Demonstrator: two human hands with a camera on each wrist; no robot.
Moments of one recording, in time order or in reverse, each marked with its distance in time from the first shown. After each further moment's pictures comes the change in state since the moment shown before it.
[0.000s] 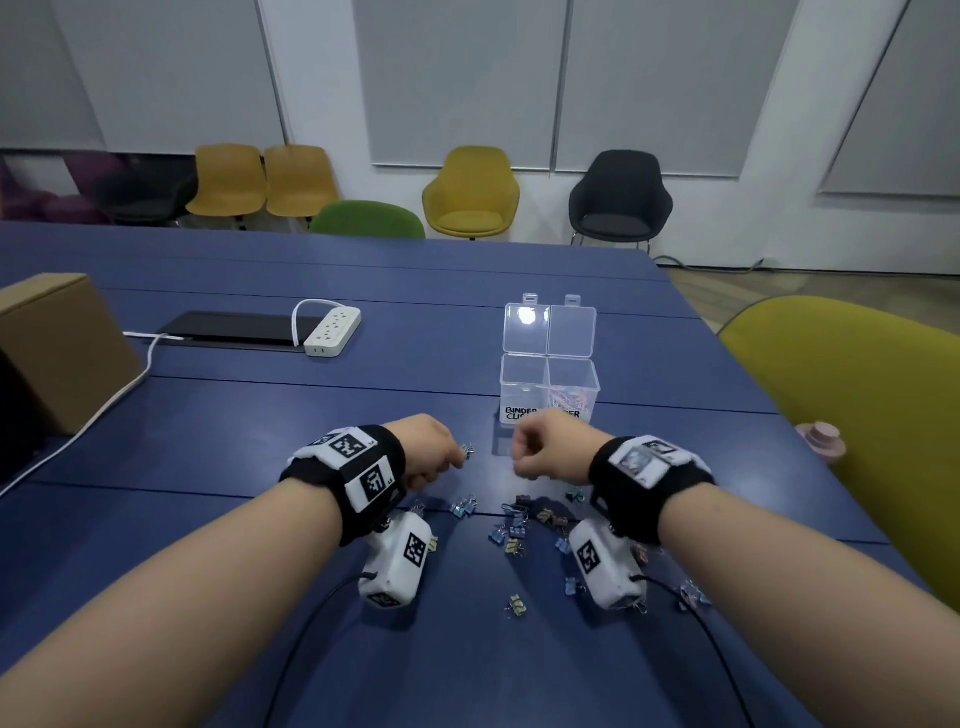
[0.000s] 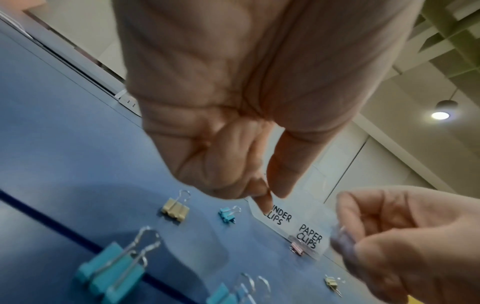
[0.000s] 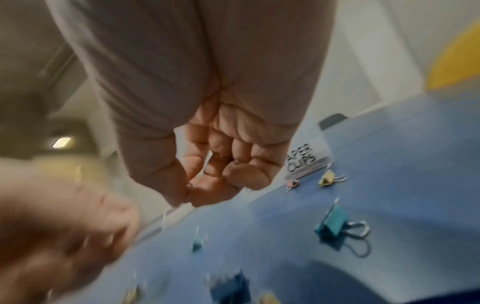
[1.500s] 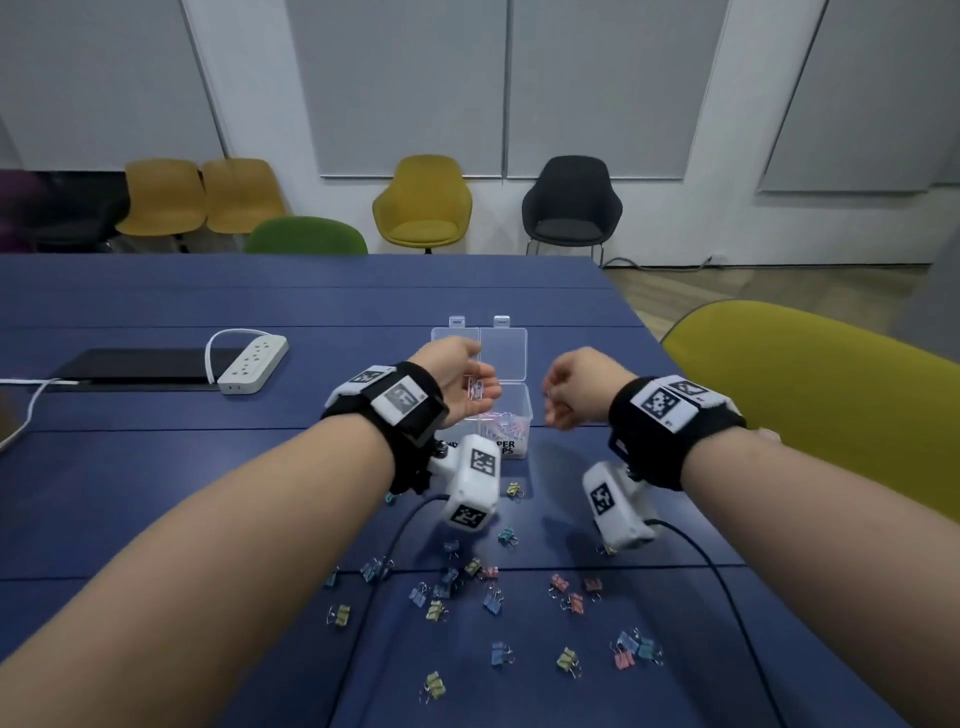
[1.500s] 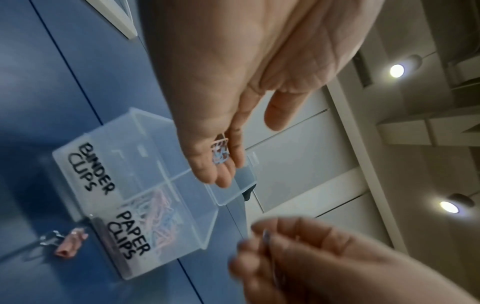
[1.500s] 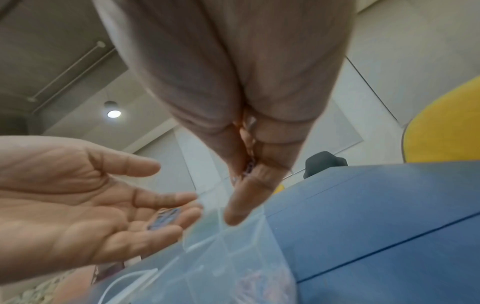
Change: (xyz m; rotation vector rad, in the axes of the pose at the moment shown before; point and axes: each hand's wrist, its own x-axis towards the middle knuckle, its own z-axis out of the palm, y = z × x) left_hand 0.054 0.146 0.025 -0.739 -0.104 0.051; right_hand 0.011 0.045 -0.117 0.417 0.292 0.403
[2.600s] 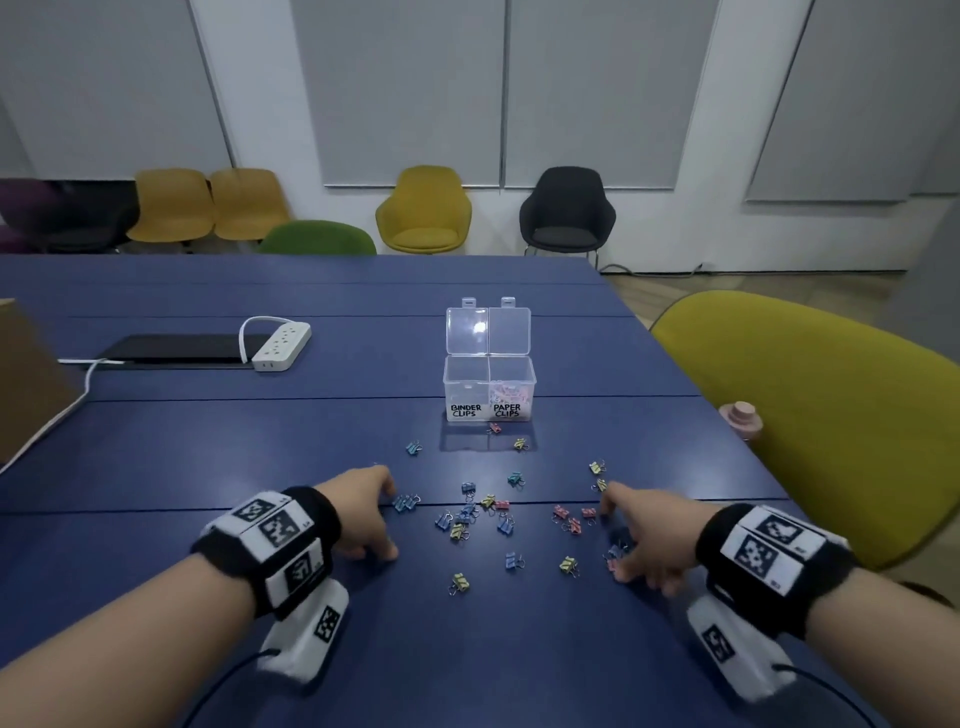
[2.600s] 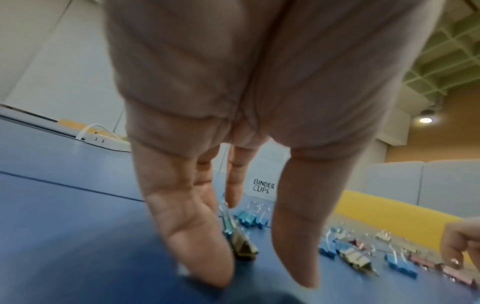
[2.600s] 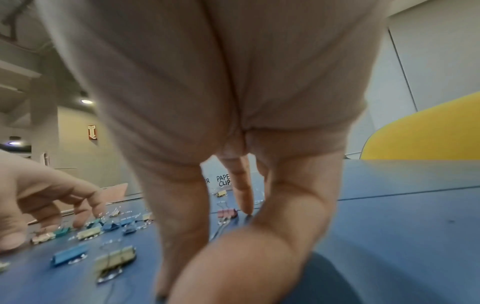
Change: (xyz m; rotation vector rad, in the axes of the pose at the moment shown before) left_hand -0.110 -0.131 -0.107 1.247 0.100 -0.063; right_hand -0.137 0.122 0.019 -0.618 -0.355 0.119
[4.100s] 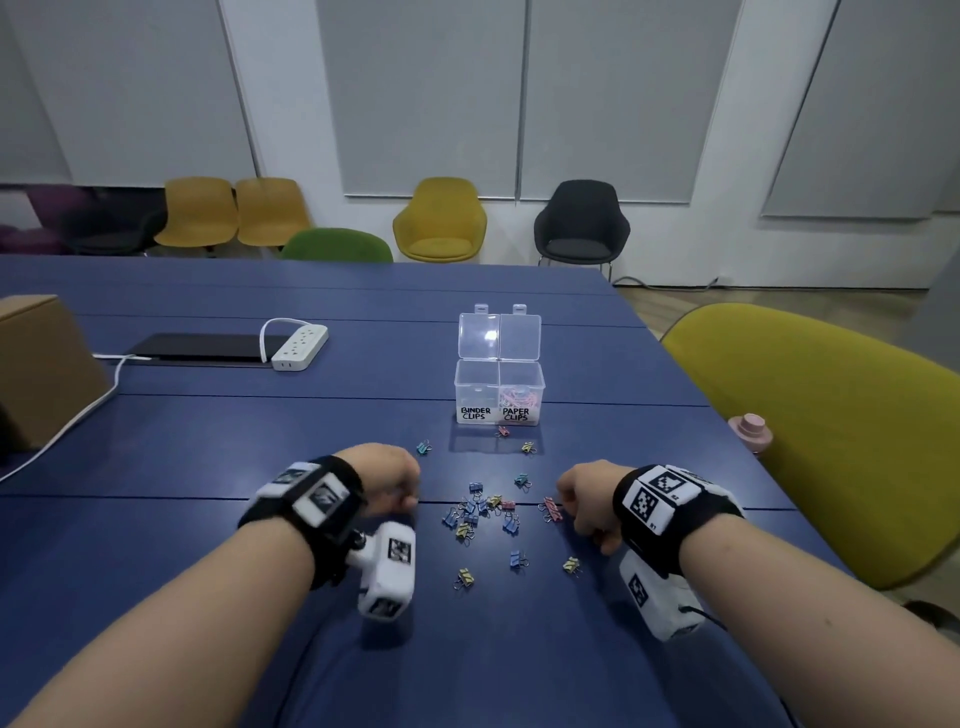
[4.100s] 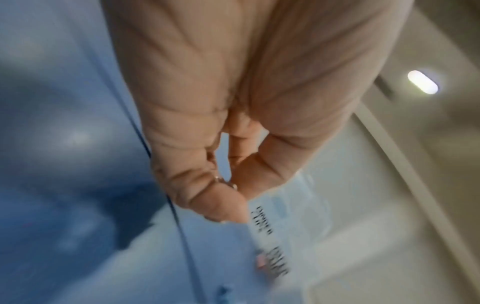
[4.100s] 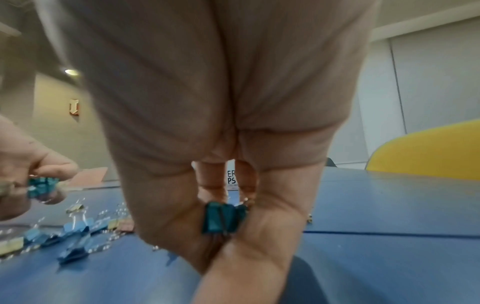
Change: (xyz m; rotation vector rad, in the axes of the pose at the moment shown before) left_hand 0.022 0.013 -0.002 -0.882 0.048 -0.005; right_hand 0.036 -0.058 -0.007 -0.272 0.084 -0.016
